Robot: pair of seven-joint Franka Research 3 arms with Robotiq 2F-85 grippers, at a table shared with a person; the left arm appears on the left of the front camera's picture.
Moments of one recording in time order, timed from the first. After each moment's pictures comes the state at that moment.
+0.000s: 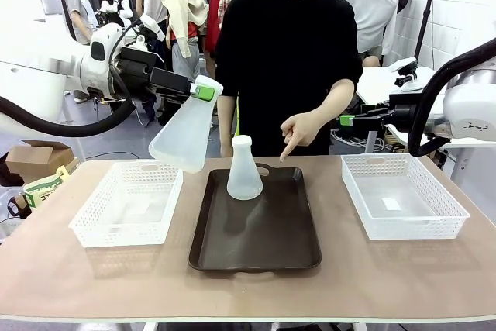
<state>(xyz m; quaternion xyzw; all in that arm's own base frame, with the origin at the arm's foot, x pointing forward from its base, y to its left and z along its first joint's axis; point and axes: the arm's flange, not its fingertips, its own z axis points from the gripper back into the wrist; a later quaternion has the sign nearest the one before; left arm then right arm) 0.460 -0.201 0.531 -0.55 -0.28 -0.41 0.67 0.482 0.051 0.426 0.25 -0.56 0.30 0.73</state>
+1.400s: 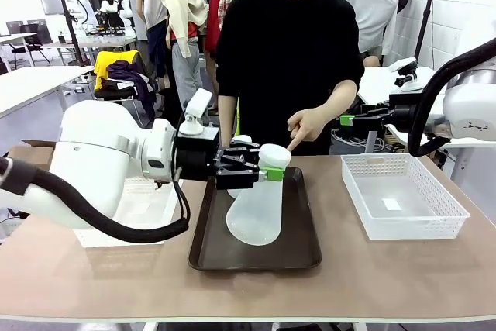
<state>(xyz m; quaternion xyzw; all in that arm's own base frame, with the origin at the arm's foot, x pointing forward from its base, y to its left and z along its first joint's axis) 0.364 -0.319 0.404 -0.50 -0.46 -0.54 0.50 0.482 0.051 0.426 0.25 -0.56 0.30 0.73</state>
